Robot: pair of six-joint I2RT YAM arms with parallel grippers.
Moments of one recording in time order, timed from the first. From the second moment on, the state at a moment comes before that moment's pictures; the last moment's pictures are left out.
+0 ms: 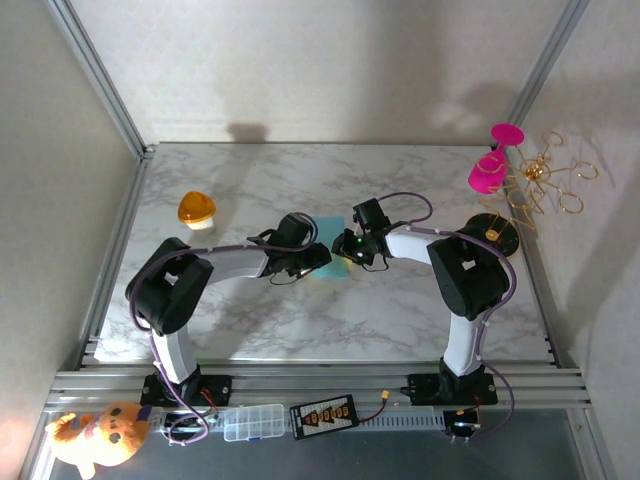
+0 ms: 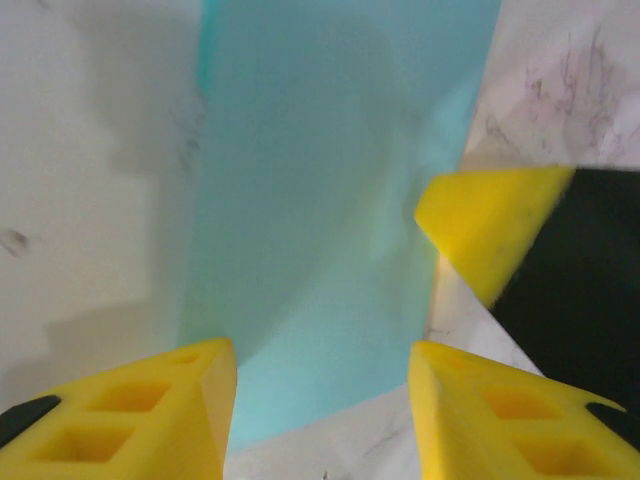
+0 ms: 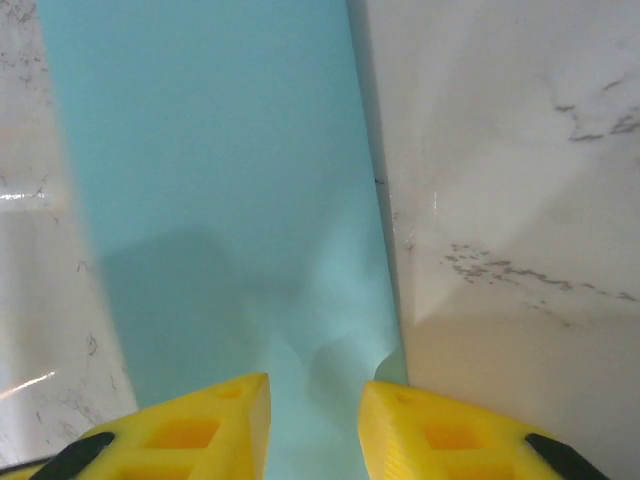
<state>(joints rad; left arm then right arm) -0.62 1.82 1.00 -0.10 0.22 -1.03 0.53 1.90 1.06 -0.19 -0.34 0.78</state>
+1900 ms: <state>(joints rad) -0.57 1.80 0.96 0.00 0.33 -1.03 0.53 1.91 1.07 -0.19 -0.34 0.77</state>
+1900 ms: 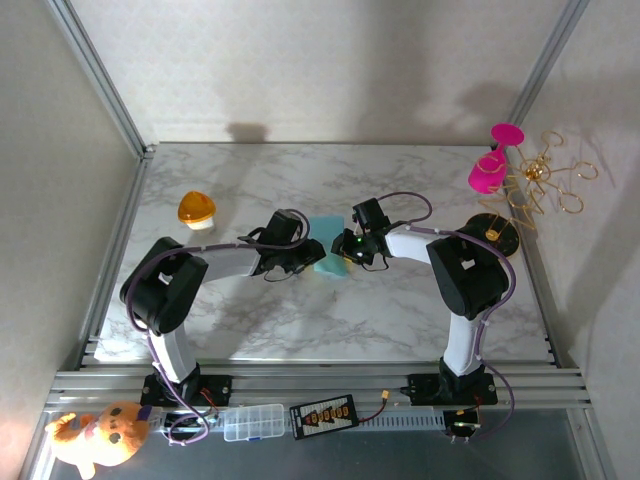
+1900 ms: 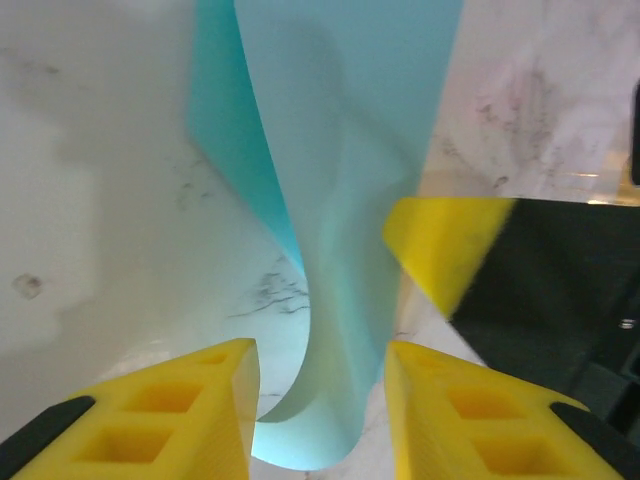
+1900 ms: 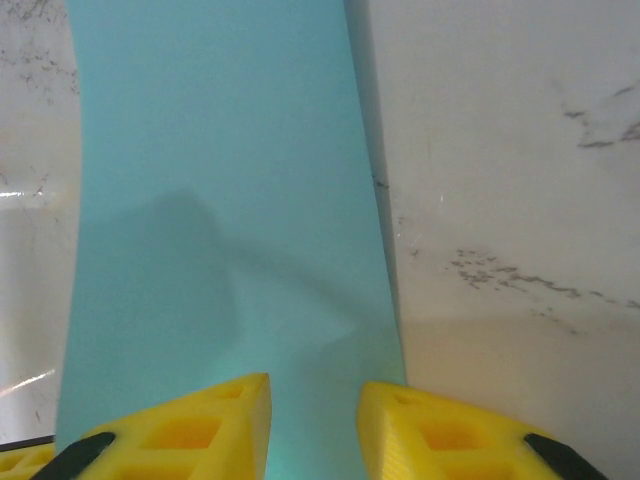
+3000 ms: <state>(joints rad) -0.51 1.91 1.01 0.06 0.34 -1.09 0.53 1.89 1.07 -0.18 -0.34 0.70</state>
